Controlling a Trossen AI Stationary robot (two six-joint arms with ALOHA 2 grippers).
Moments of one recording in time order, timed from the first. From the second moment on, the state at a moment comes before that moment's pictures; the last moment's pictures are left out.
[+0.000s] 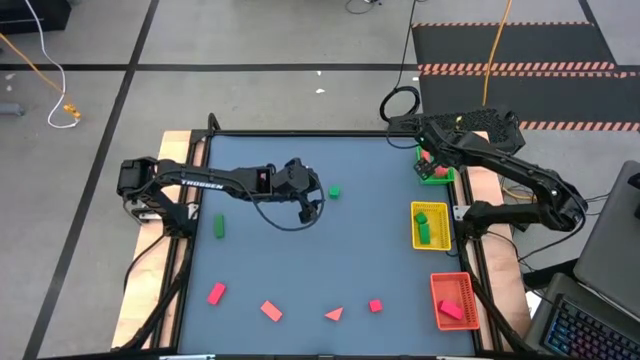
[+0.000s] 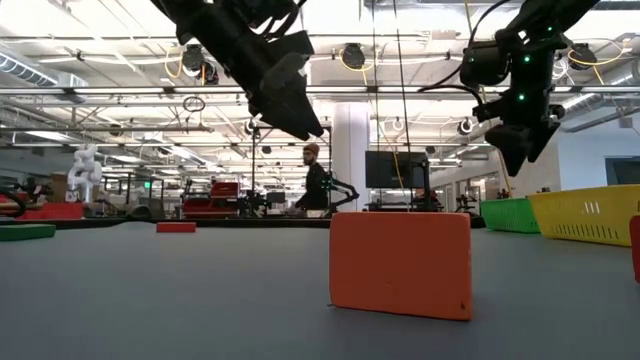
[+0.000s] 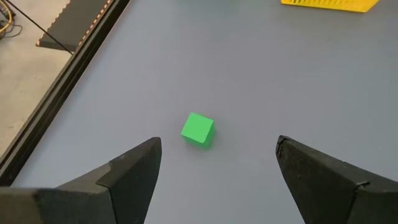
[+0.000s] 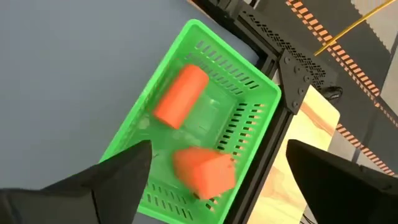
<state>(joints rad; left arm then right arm) 0.11 1.60 1.08 -0.21 -0.21 -0.02 -0.78 1.13 0.80 -0.95 0.47 0.11</state>
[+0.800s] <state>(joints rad) 0.07 1.60 1.08 -0.58 -0.29 -0.21 -0.37 1.12 0.41 0.16 -0.26 0.15</state>
